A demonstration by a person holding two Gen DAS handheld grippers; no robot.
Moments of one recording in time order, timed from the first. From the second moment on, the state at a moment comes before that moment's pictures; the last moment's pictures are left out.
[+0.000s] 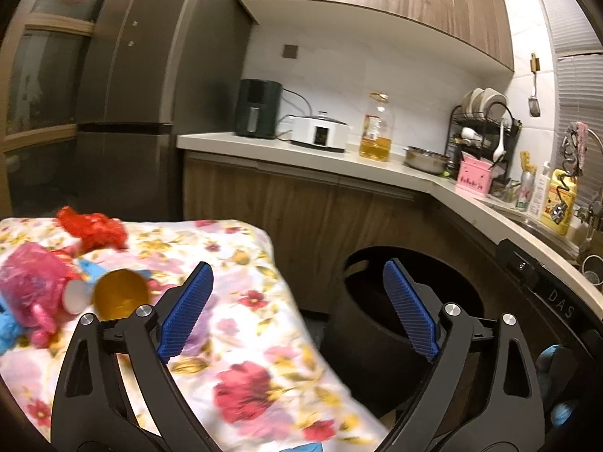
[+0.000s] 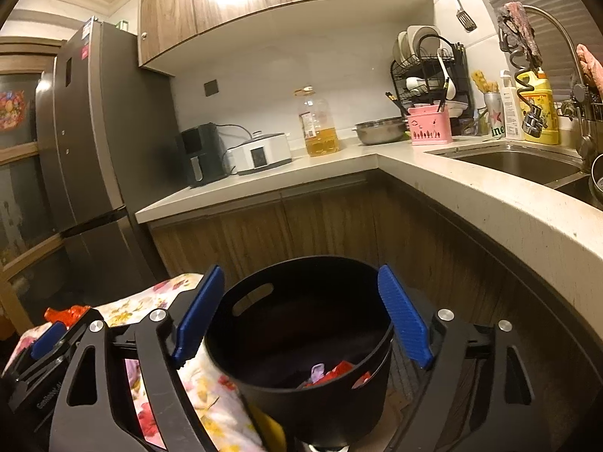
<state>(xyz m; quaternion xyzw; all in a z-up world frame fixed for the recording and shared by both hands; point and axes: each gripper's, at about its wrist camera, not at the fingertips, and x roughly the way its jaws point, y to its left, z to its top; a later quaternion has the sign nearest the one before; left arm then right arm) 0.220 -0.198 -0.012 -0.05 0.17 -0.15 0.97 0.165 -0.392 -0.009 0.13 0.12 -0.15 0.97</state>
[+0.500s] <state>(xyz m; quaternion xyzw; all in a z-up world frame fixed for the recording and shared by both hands) 0.183 -0.079 -0.031 -0.07 0.17 -0.03 0.98 0.152 -0.303 -0.021 0.10 0.13 -0.08 0.98</state>
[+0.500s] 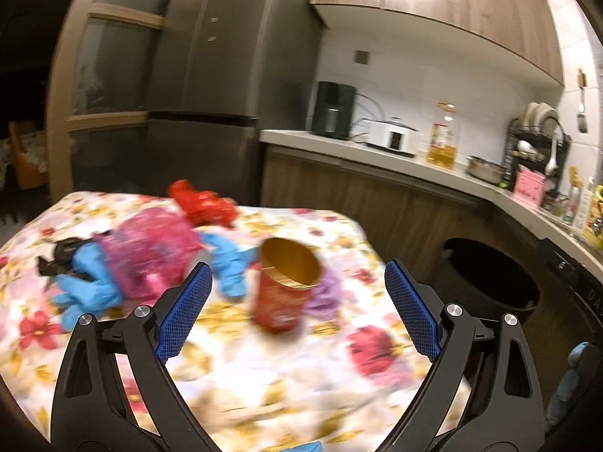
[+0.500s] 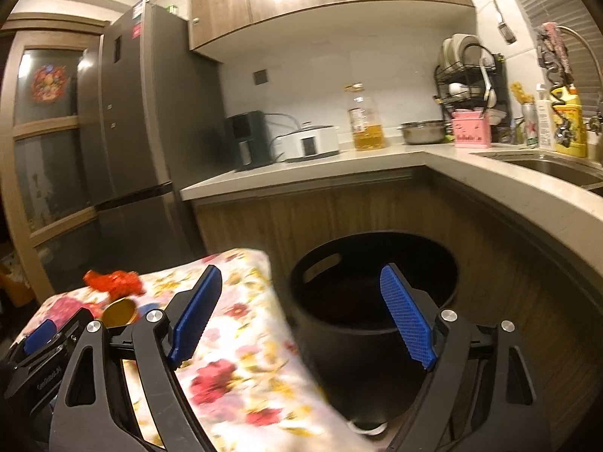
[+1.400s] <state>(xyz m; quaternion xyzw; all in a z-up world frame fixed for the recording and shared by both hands) 0.238 0.070 -0.062 -0.10 0.22 0.04 0.97 0.184 -0.179 -0.053 0.06 0.17 0.03 0.98</state>
